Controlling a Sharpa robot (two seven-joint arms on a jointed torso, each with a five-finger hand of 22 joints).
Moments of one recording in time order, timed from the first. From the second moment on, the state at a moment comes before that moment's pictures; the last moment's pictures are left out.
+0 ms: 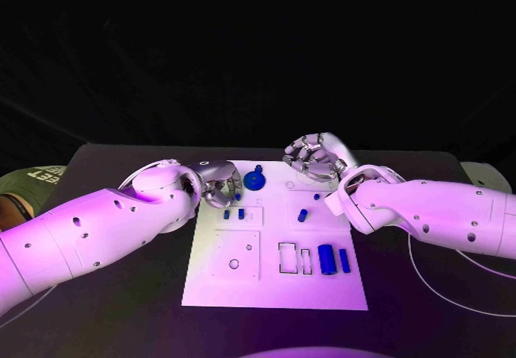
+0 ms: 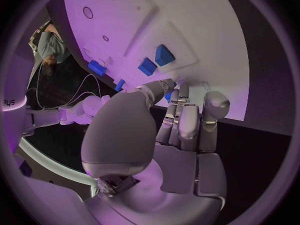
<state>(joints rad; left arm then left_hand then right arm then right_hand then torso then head) 1.24 -0.52 -0.02 1.30 -1.55 -0.05 -0.08 1.36 -0.21 0.63 0.01 0.20 0.91 0.19 0.25 0.27 1.08 0.12 0.25 0.16 1.38 0.03 1.42 0.98 0.12 1.22 0.13 1.25 0.99 1.23 -0.93 -0.14 1.59 -0.78 -0.75 0.18 1.26 -0.19 0.39 0.28 0.35 0.83 0.15 0.42 0.37 1.07 0.06 0.79 0.82 1.47 -0.01 1.32 1.21 0.09 1.37 0.09 0.99 1.31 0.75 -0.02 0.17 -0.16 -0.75</state>
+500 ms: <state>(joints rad) 1.24 -0.53 -0.02 1.30 -1.55 -0.05 -0.09 1.36 -0.23 0.63 0.01 0.20 0.86 0.20 0.20 0.24 1.02 0.14 0.21 0.15 1.35 0.05 1.41 0.92 0.12 1.18 0.14 1.22 0.93 1.23 -0.94 -0.14 1.59 -0.78 -0.75 0.18 1.26 -0.19 0.39 0.28 0.35 0.83 0.15 0.42 0.37 1.07 0.06 0.79 0.82 1.47 -0.01 1.31 1.21 0.09 1.37 0.09 0.99 1.31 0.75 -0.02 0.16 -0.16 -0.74</state>
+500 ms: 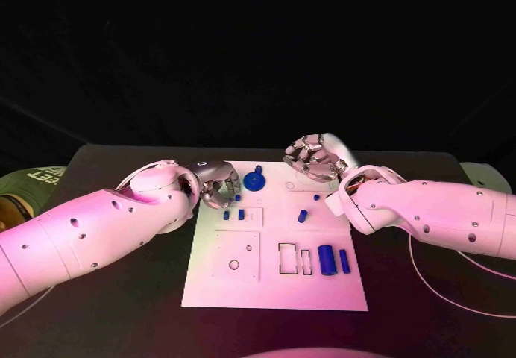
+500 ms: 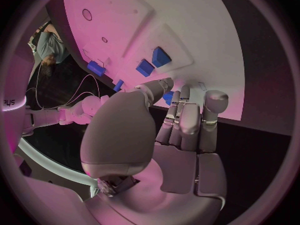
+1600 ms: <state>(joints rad) 1.24 -0.84 -0.01 1.48 -0.66 -0.24 0.20 1.37 -0.19 0.57 0.03 0.20 0.94 0.17 0.24 0.24 1.10 0.10 0.31 0.15 1.08 0.03 1.13 0.42 0.17 0.96 0.13 0.94 0.62 1.25 -1.09 -0.14 1.65 -1.29 -0.39 -0.05 1.35 -0.26 0.52 0.17 0.17 0.92 0.15 0.35 0.33 1.09 0.08 0.22 0.34 1.46 -0.01 1.37 1.30 0.08 1.46 0.10 1.23 1.31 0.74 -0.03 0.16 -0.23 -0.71</state>
